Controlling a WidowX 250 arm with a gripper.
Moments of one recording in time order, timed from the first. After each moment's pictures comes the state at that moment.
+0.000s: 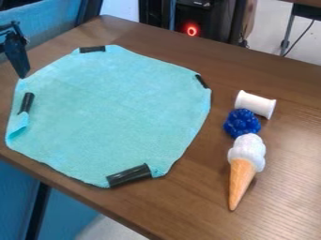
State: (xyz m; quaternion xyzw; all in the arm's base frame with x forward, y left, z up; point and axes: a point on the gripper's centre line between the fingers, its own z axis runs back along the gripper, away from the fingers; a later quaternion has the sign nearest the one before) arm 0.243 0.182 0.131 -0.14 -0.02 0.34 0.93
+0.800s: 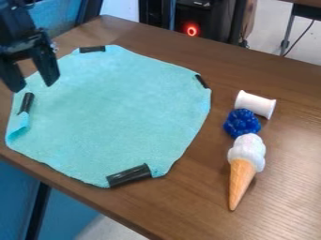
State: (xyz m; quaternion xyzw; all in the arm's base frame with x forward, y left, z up) arm 0.258 0.135 0.134 -0.14 -0.06 0.16 0.98
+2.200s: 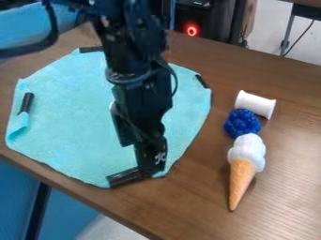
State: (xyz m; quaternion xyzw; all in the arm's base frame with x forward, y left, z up) arm 0.239 -0.051 0.113 -0.03 -0.09 -0.28 0.96
